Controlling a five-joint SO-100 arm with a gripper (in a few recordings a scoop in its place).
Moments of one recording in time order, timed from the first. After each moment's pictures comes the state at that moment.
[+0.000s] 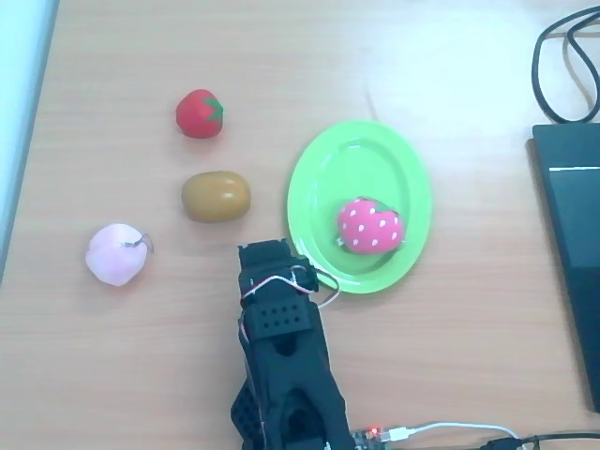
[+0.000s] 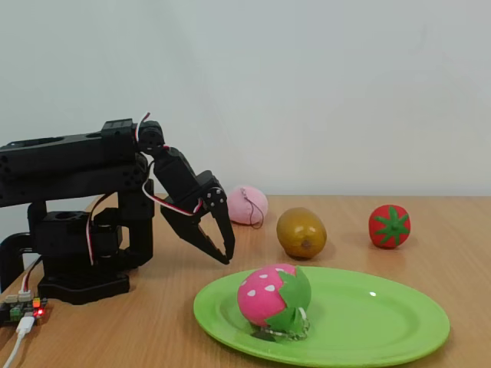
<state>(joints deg) -7.6 187.6 177.5 70.8 1.1</state>
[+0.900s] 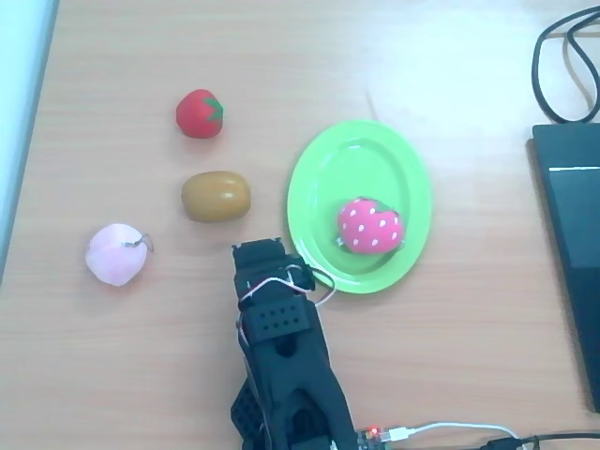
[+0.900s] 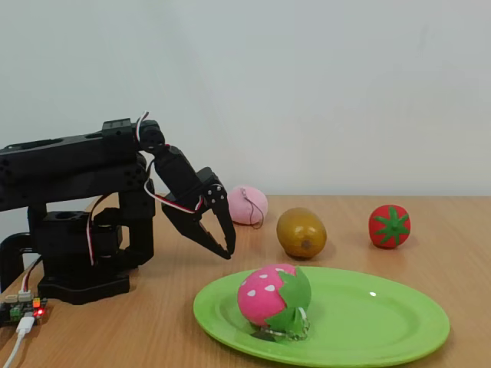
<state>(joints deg) -10.7 188.6 174.6 70.5 3.4</state>
